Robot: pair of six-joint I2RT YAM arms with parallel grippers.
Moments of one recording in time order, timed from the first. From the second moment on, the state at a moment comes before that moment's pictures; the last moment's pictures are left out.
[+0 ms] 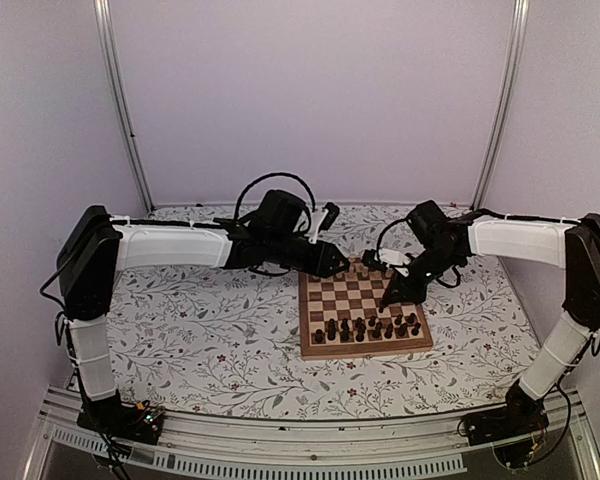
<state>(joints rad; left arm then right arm) -0.86 1.96 1.44 -0.05 0.31 -0.39 0.53 1.67 1.13 -0.65 -0.40 -0.65</state>
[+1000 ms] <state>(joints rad) -0.75 1.86 1.26 0.00 0.35 -0.43 0.55 1.71 1.30 -0.74 -0.45 -0.69</state>
